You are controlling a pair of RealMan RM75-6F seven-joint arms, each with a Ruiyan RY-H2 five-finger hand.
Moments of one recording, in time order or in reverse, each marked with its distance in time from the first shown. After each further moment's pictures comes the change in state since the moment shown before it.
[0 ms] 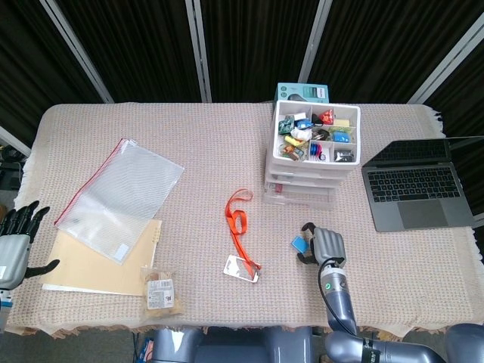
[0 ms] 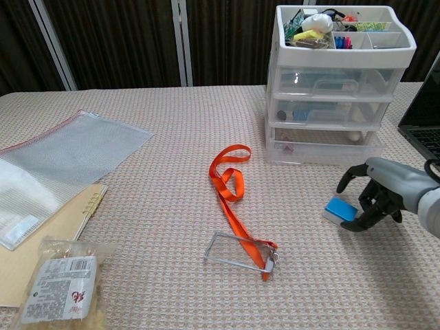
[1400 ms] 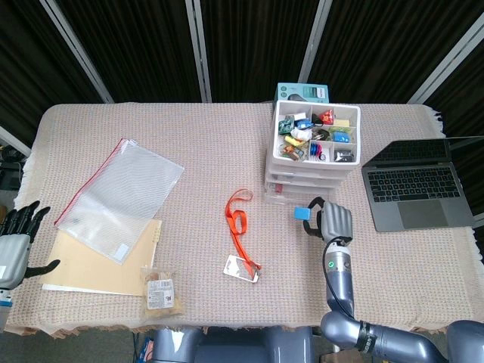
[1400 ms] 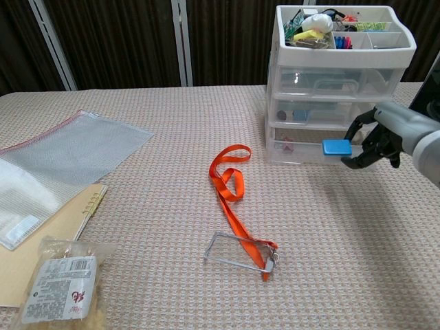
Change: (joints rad) left arm -0.003 0.007 0.000 -0.005 -0.003 -0.012 -0.016; right arm 0.033 -0.003 0.187 0.061 -0.036 0.023 0.024
